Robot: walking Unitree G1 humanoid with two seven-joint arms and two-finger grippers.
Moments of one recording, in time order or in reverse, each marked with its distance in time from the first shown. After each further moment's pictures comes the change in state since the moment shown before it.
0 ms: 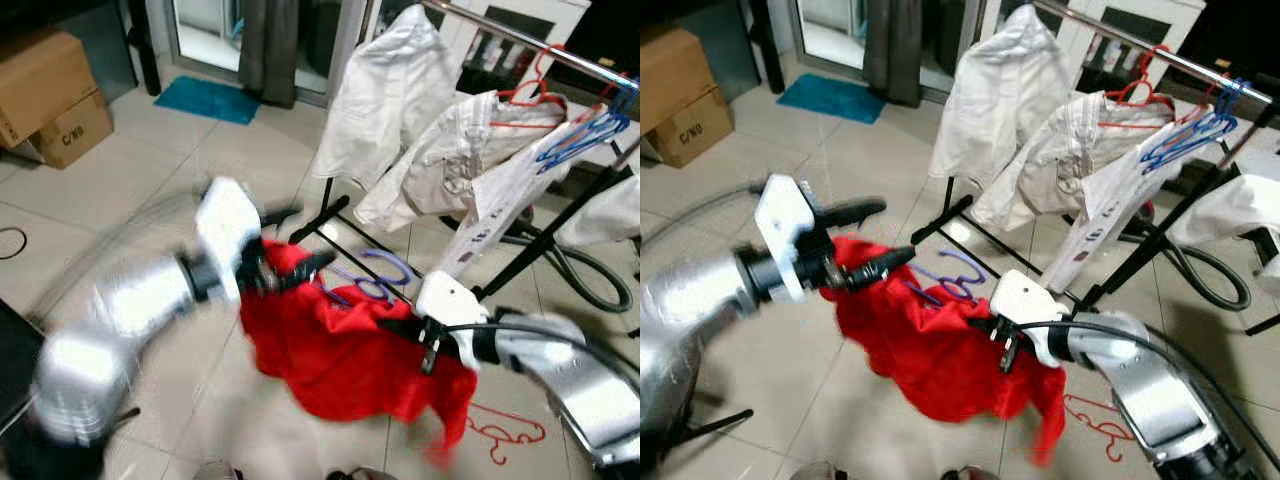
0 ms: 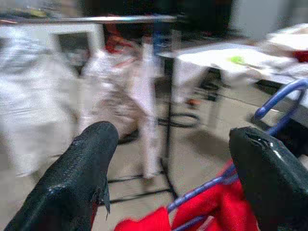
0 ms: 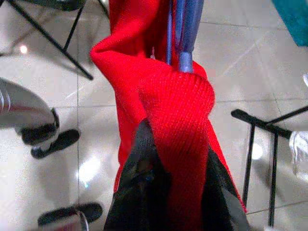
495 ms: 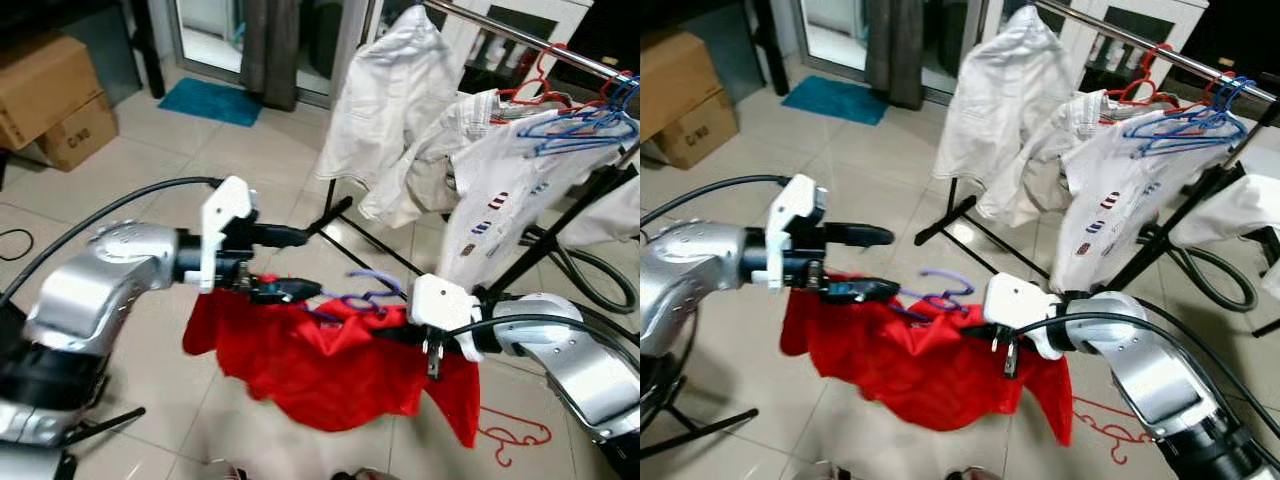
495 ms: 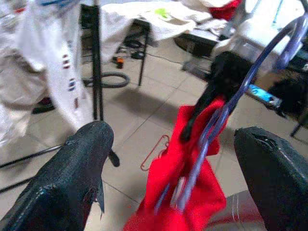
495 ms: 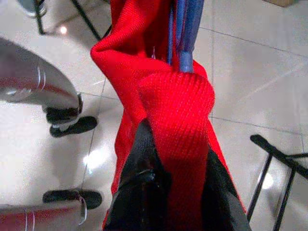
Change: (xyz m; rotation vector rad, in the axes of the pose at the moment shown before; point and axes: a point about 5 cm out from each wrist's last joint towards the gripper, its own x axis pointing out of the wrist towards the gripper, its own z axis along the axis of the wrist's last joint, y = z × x) left arm 0.007 0.024 -0.019 -0.093 0.172 -0.378; right arm 0.004 -0.004 0.009 -0.146 0.015 0.177
